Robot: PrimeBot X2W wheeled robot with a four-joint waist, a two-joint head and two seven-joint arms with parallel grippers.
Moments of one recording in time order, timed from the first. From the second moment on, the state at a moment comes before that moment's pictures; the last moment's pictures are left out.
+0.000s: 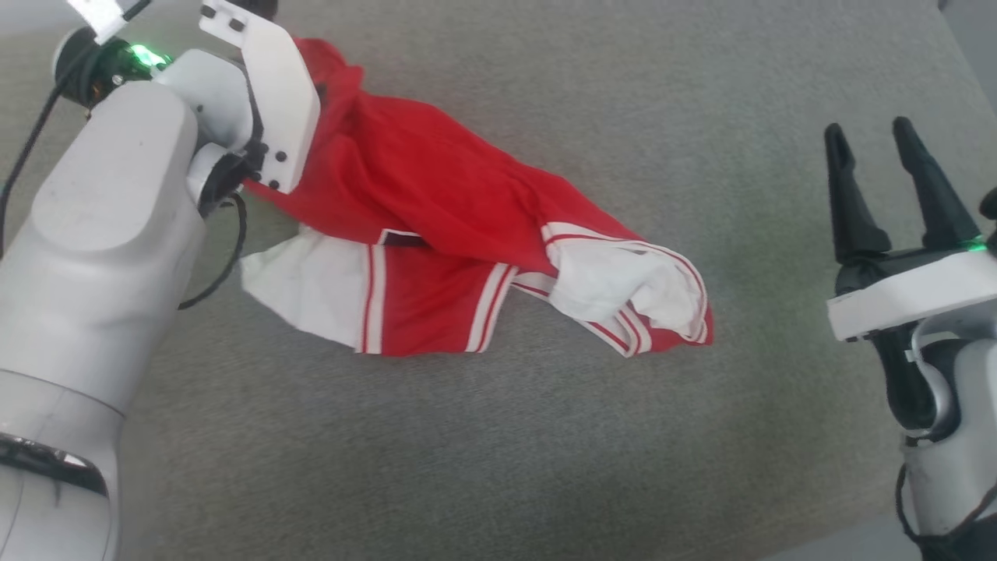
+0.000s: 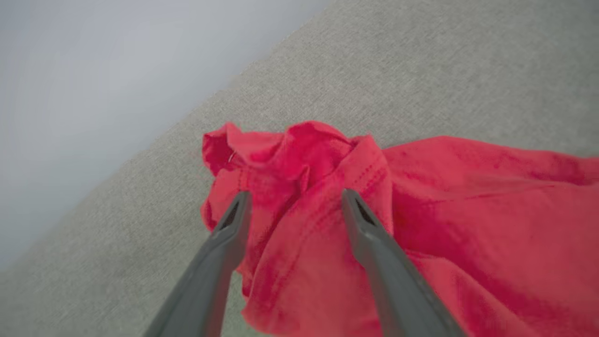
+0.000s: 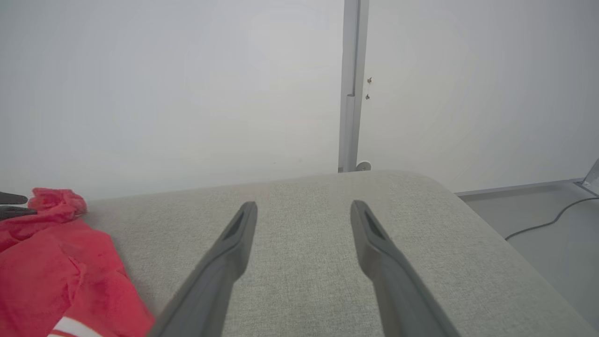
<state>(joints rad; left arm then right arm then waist) -1.19 0.36 -0.63 0.83 -0.52 -0.13 0.50 -0.41 -0.21 0.00 0.12 0.40 0.13 -0.10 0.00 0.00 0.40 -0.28</state>
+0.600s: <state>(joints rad) -0.99 0.40 -0.80 0.70 -0.75 -0.13 0.59 -0.33 -0.21 -0.09 0.04 0.32 0.13 -0.05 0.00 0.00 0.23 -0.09</state>
